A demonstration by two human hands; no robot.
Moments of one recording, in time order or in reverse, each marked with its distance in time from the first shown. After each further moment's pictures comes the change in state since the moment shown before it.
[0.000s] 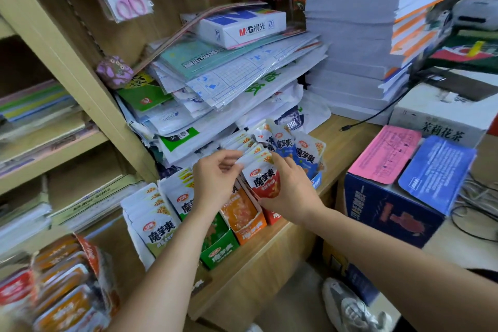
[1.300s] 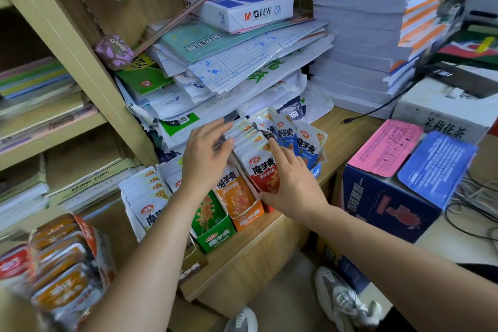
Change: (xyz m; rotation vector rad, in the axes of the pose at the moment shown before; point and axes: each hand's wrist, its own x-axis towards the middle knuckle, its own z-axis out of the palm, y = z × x) left_hand 0.013 -0.012 -0.017 0.184 -0.020 0.188; right_hand -0.011 0.005 0.002 -0.150 0.031 -0.118
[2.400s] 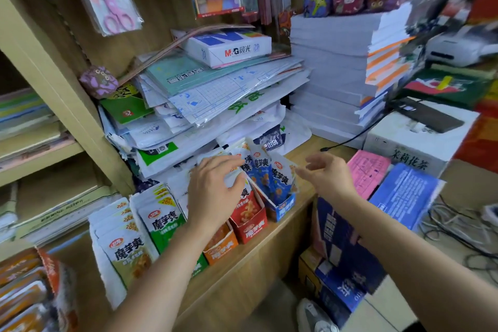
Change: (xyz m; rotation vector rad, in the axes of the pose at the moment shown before) left_hand -0.009 0.064 0.037 0.098 0.064 0.071; right_hand 0.029 0.082 -0.091 0.468 0.201 0.481
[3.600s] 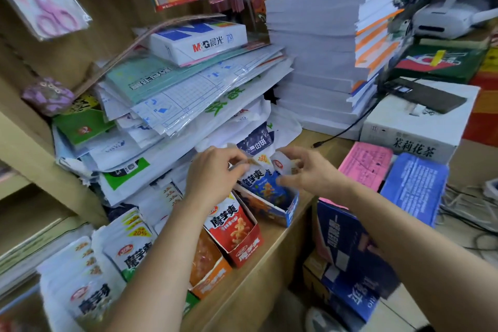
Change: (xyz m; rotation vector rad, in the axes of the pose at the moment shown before) left_hand 0.080 -0.009 0.047 0.120 -0.311 0.041; right_hand 0.048 0.015 0.009 0.041 -0.420 -0.126
